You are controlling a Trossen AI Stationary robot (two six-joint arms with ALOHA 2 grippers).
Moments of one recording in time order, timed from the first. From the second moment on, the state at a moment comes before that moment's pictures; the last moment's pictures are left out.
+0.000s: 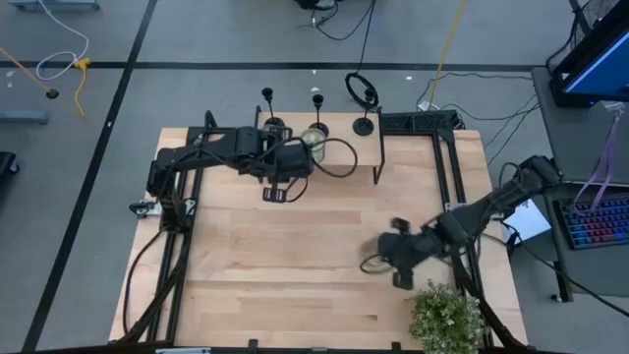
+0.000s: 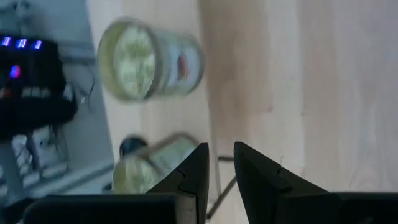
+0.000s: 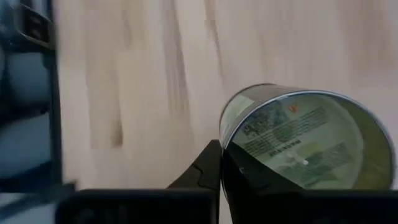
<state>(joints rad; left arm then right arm) 0.05 1.85 2.15 -1.57 -0.42 0.26 0.53 1.28 1.00 -0.76 0.14 0.65</state>
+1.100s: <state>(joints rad) 0.16 1.66 2.15 -1.57 -0.47 0.26 -0.48 1.37 1.33 -0.89 -0.03 -0.36</state>
